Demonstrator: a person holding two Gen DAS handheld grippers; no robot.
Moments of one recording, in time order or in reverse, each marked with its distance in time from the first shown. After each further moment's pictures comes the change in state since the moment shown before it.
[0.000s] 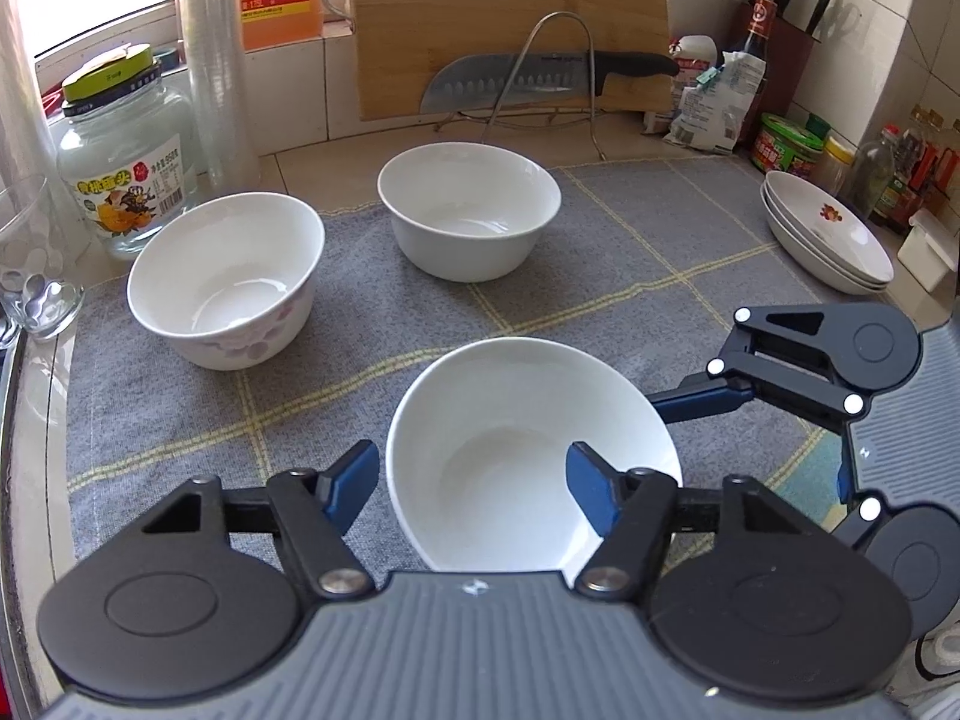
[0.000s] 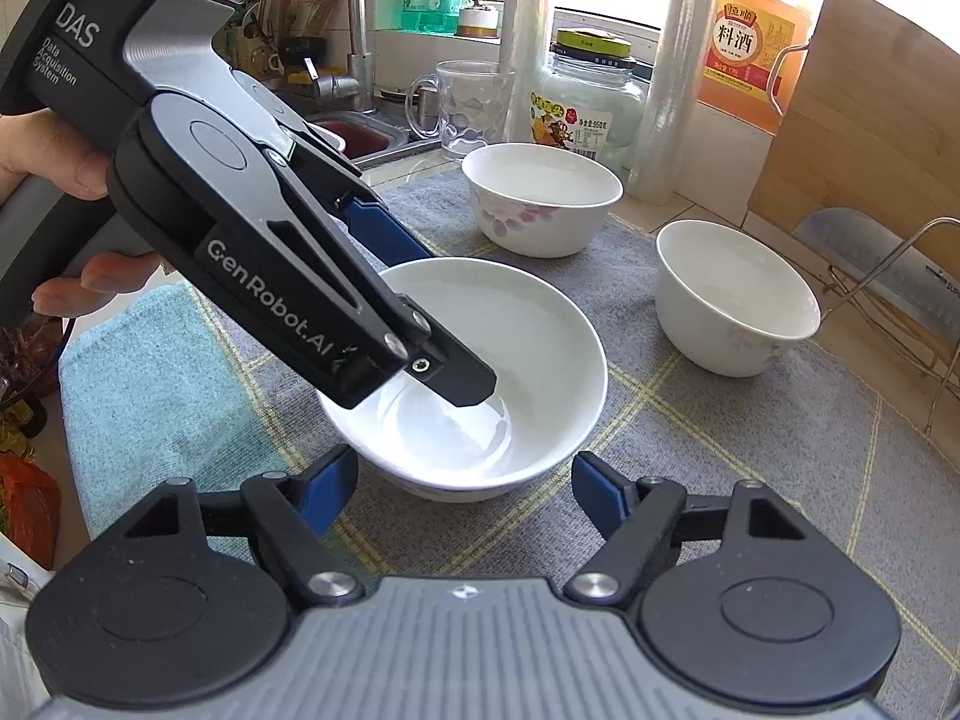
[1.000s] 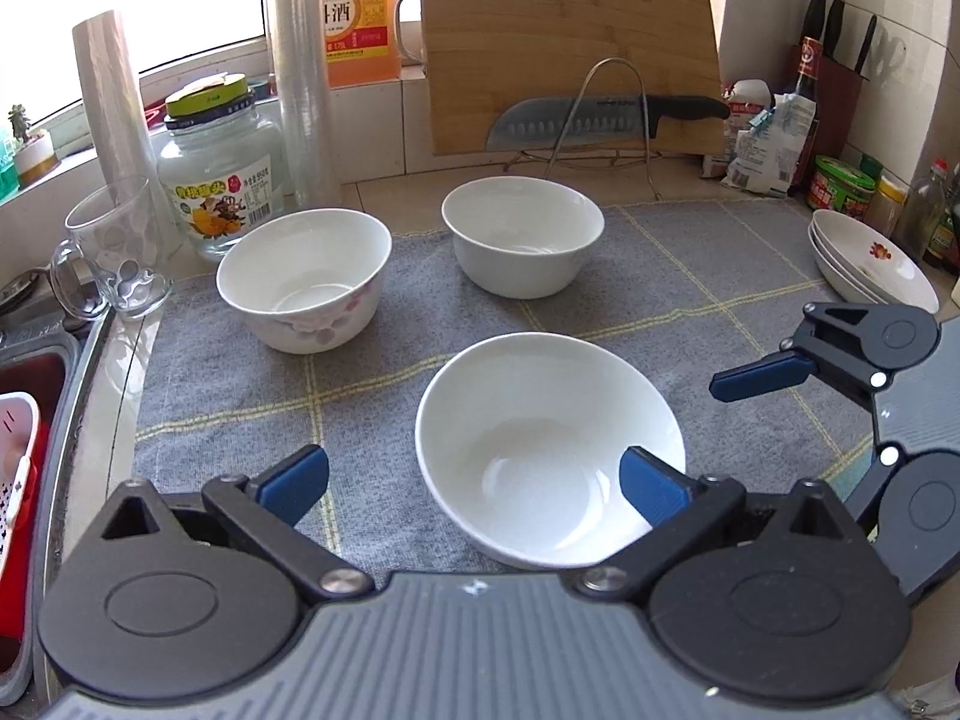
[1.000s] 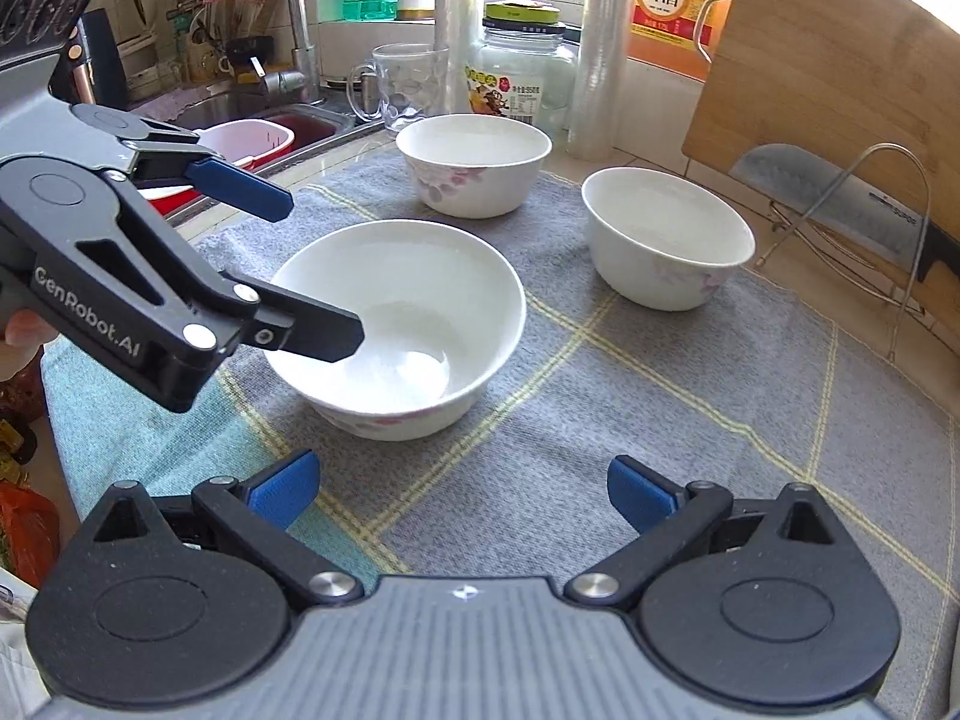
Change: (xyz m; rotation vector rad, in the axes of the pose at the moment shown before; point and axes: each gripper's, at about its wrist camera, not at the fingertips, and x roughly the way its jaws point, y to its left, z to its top) left arm -0.022 -0.018 -0.025 -0.072 -0.109 0.168; right arm -0.010 -0.015 -0.013 0.099 0.043 -0.041
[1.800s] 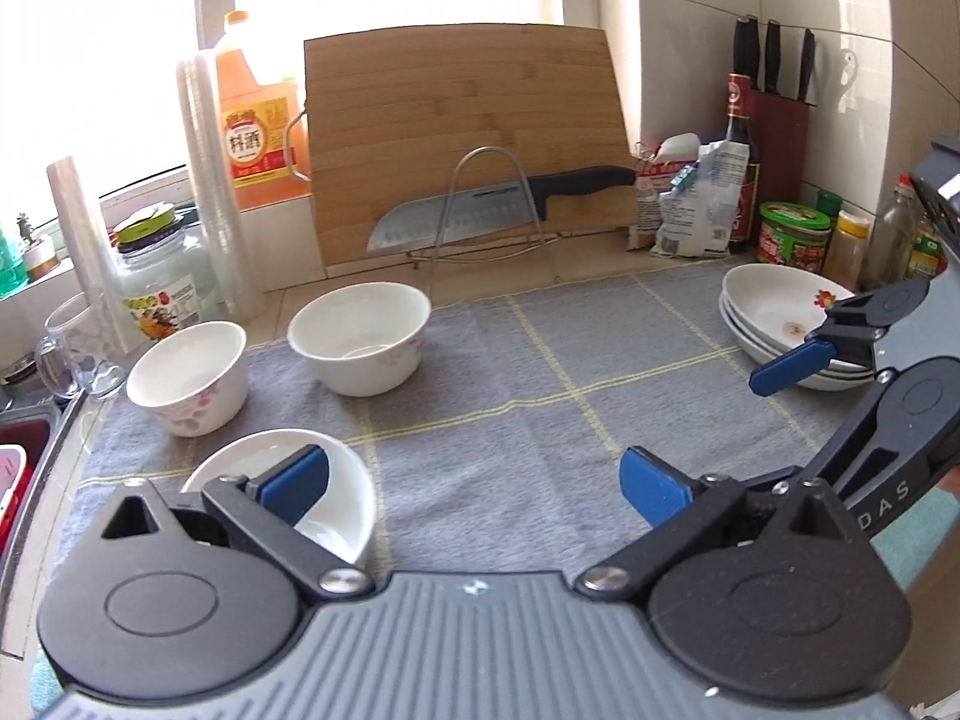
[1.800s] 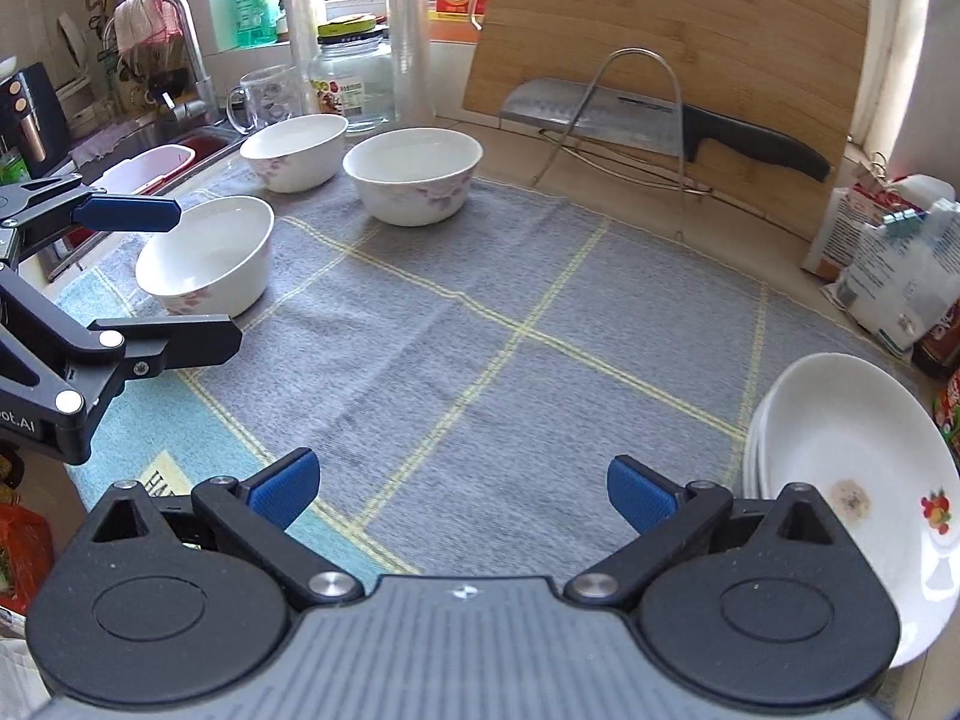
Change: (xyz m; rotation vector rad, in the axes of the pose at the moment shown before) left arm -0.021 -0.144 0.002 0.027 -0.184 0.122; right arm -0.093 -0.116 -0.065 0.117 0.028 -0.056
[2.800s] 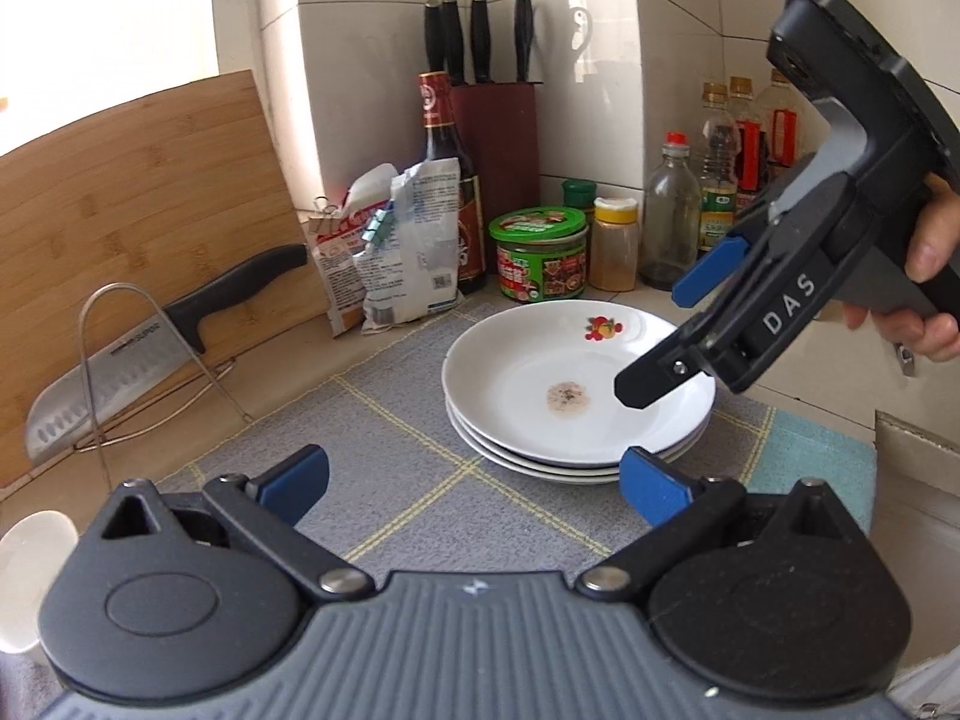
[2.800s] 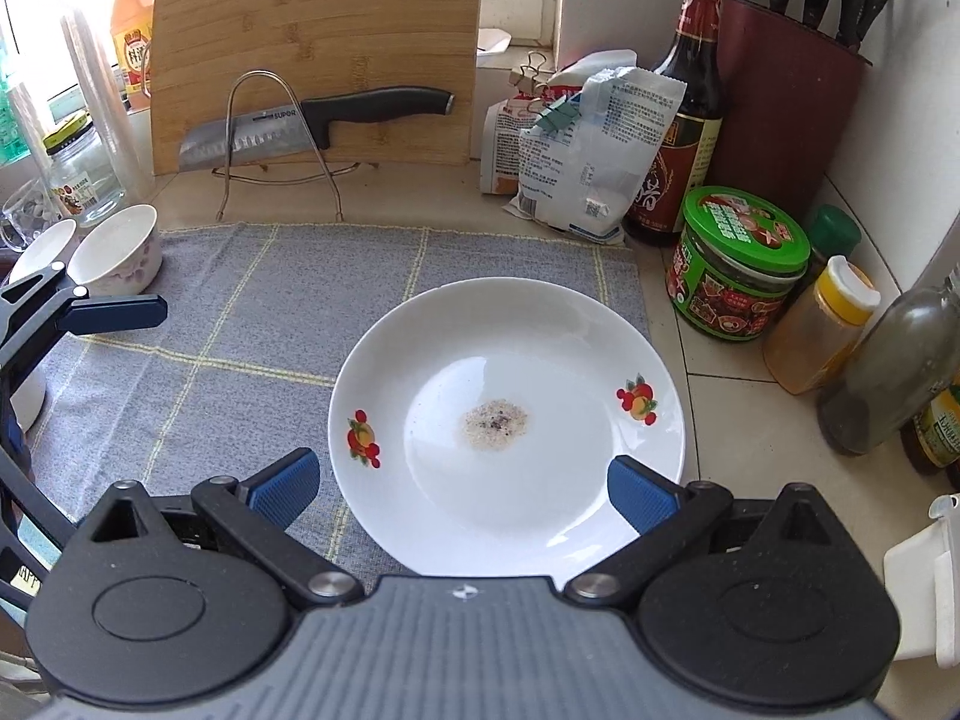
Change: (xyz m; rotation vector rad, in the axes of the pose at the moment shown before) left arm 0.081 -0.129 0.066 0.318 -0.091 -0.425; right arm -0.072 -0.154 -0.027 0.331 0.030 -0.287
